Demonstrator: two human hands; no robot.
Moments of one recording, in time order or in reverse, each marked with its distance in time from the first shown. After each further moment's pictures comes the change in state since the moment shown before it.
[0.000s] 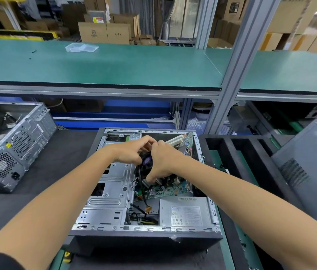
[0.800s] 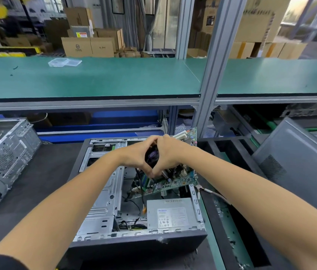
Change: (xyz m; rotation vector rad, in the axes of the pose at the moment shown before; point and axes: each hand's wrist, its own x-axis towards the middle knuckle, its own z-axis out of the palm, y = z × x) left_hand 0.029 0.047 0.018 0.128 0.049 0.147; right_hand -0.040 0.042 -0.048 0.064 0.043 0.037
